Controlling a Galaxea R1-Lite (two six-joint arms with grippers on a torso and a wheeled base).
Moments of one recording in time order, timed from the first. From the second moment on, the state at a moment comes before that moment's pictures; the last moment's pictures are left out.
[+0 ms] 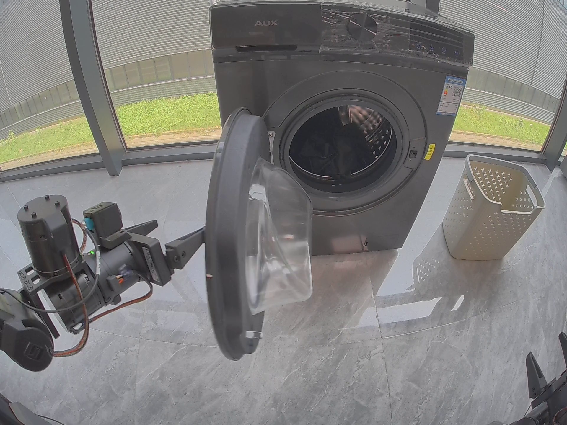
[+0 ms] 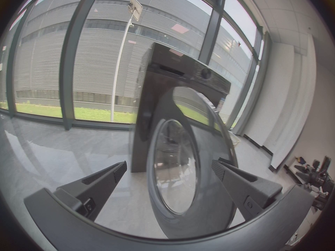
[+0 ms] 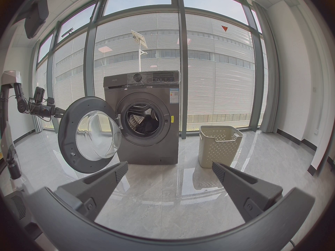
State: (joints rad) left arm -0.43 1.50 -0.47 -0.90 -0.03 -0.18; right arm -0.01 0.02 -0.02 0.00 -0.01 0.00
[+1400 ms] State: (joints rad) left arm -0.61 1.59 -0.46 -0.95 0.10 -0.24; right arm -0.01 0.02 -0.02 0.00 -0.01 0.00
